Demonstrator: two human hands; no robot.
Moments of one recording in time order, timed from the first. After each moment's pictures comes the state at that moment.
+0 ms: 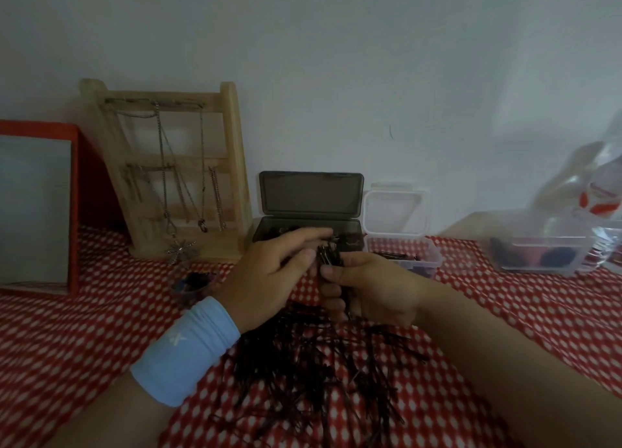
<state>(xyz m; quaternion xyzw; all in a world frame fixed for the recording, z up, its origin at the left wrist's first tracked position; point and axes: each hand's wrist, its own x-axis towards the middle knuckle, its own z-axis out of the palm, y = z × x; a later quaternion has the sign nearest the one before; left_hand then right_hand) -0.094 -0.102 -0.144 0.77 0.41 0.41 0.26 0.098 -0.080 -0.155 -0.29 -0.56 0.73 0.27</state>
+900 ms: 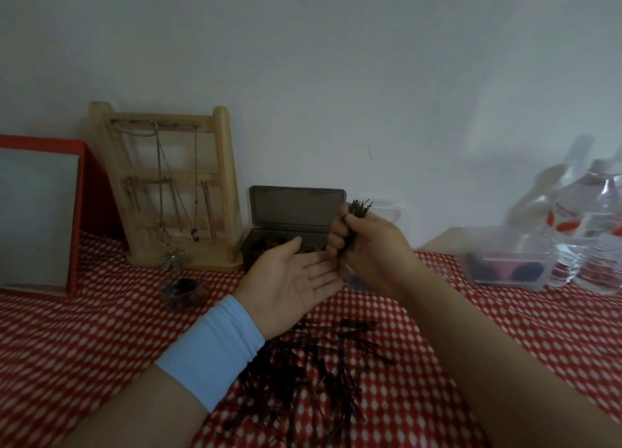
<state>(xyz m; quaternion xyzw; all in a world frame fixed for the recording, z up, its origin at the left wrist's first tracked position) -0.033 -0.112 -0.124 0.23 0.29 0.48 0.79 0.119 -0.060 -0.121 -0.19 -0.46 0.70 0.52</state>
